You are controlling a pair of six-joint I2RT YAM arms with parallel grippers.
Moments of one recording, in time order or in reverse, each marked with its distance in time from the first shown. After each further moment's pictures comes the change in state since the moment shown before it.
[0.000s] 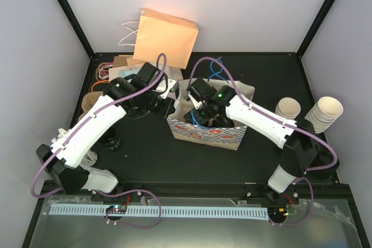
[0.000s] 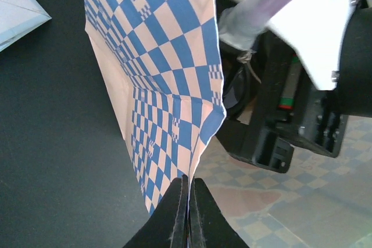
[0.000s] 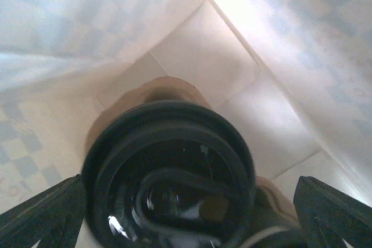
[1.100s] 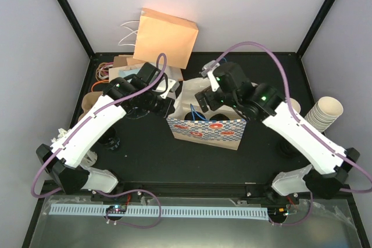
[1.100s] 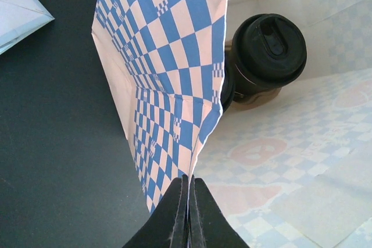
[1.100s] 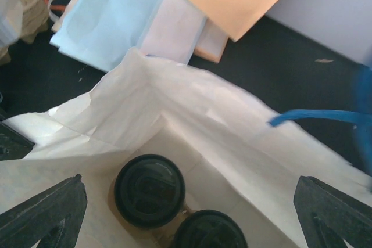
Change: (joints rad) left arm 0.000 0.000 0.000 -0.002 -0.005 0.004; right arm 0.000 -0.283 0.144 0.016 0.114 -0.026
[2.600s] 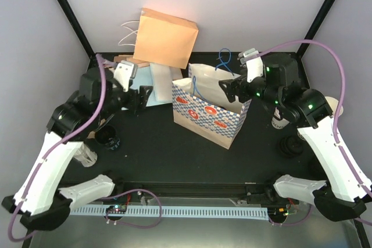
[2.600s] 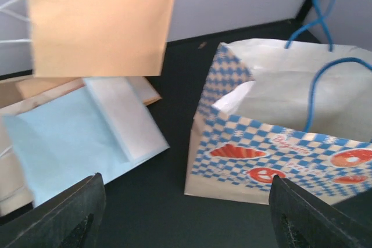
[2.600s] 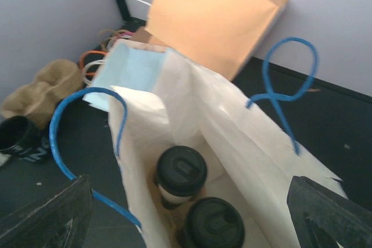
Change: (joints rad) left arm 0.116 -0.316 0.004 0.185 -0.238 0.102; right arm -0.273 -0.222 0.021 -0.014 -0.239 -0.023
